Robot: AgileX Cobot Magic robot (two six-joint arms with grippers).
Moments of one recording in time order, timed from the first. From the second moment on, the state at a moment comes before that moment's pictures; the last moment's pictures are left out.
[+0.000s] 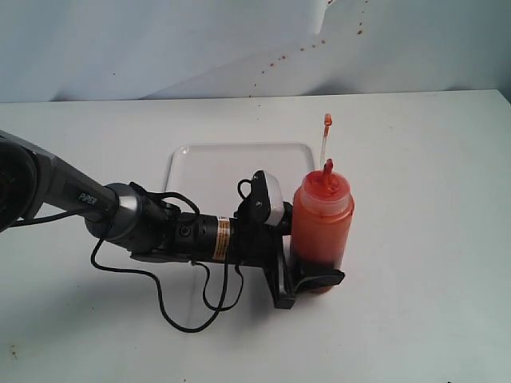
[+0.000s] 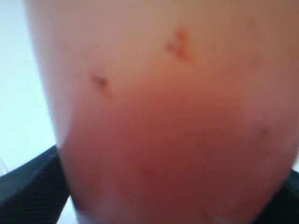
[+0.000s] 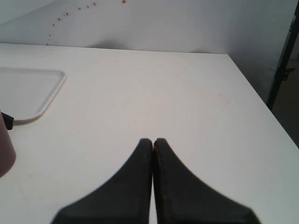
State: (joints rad) left arm -0.53 2.36 -1.15 1.12 -1.03 -0.52; right arm 0.00 0.00 0.00 -0.08 0.34 0.01
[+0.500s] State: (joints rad) left arm -0.53 2.36 -1.15 1.13 -1.02 -0.50; right arm 0.00 0.00 0.00 -0.08 0.34 0.01
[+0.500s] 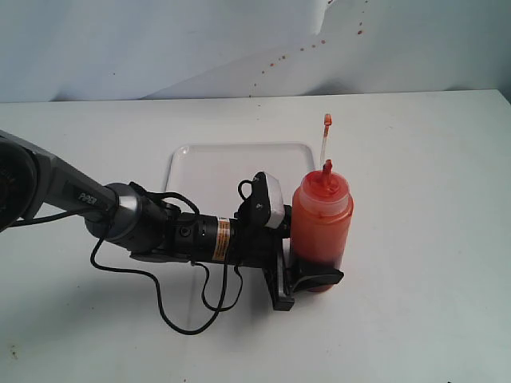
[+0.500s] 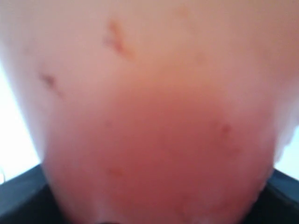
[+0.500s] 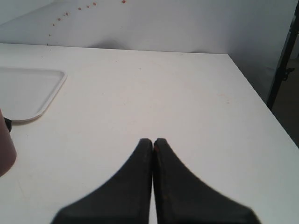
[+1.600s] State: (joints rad) left arm -0.53 2.27 -1.16 1.34 -0.98 -0.50; right arm 0.00 0.00 0.00 -0.08 0.34 0.01
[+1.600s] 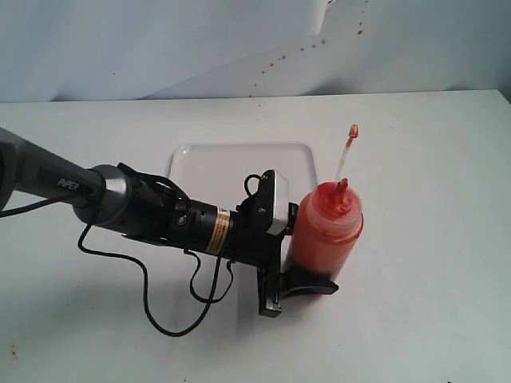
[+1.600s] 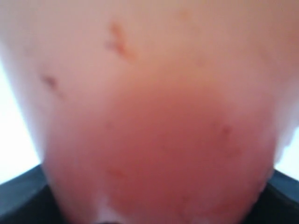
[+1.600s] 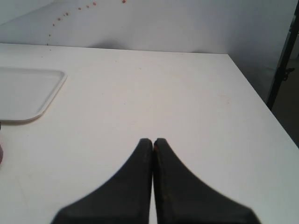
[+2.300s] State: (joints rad) left arm -0.48 2.19 -1.16 1.44 -0.97 -0.54; right arm 0.00 0.00 0.00 -0.08 0.34 0.01
